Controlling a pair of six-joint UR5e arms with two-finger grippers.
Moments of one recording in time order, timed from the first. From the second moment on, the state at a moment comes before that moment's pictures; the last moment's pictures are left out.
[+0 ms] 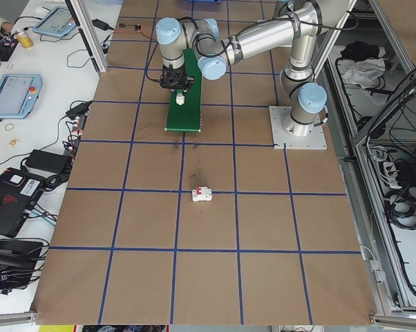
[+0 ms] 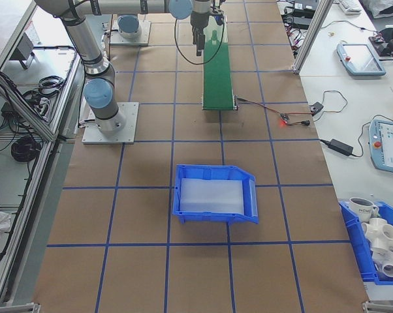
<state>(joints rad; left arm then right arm) -1.31 -1.77 -1.72 -1.30 1.45 -1.19 1.73 -1.60 1.68 -1.57 -1.66 0.01</state>
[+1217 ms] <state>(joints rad) -1.32 -1.81 -1.80 -1.19 1.45 -1.23 1.51 -1.45 1.78 -1.87 -1.49 -0.14</state>
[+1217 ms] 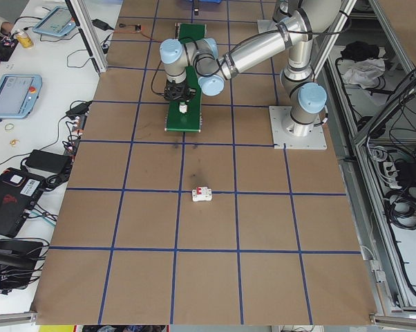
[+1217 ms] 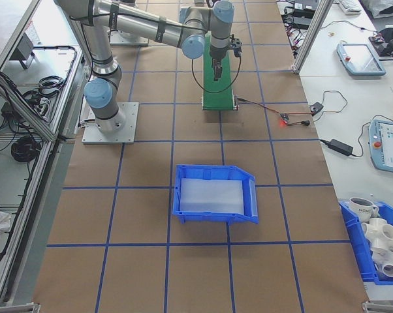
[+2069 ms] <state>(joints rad) -1.35 -1.80 -1.79 -1.20 1.46 -1.24 1.50 -1.39 1.77 -1.93 -1.49 -0.15</state>
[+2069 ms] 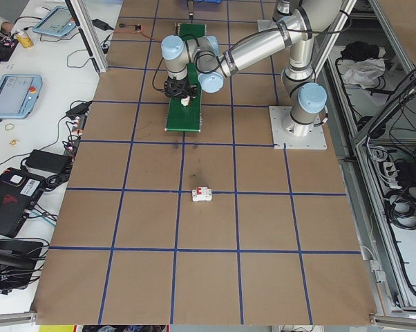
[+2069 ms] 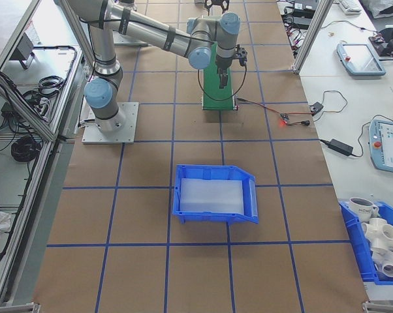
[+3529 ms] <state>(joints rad) -1.44 -1.61 -1.50 -1.66 1.56 -0.30 1.50 -1.35 1.74 -2.00 -1.40 -0.07</state>
